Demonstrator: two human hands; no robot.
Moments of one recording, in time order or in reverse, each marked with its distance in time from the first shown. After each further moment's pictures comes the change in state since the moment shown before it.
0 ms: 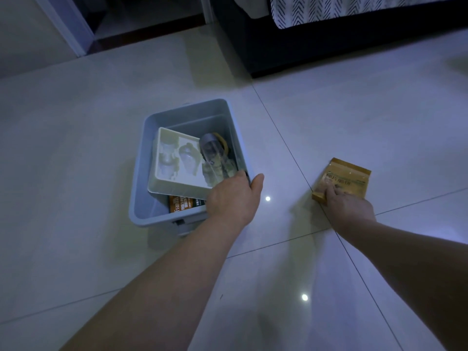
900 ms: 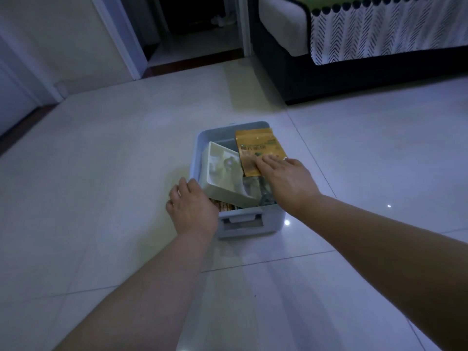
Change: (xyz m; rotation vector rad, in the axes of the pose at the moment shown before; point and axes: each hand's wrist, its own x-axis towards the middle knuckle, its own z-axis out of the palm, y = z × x) left_hand -0.038 -0.131 -0.051 0.045 0.292 -0.368; right_hand -0.045 -0.151 -0.131 0.100 0.394 -0.612
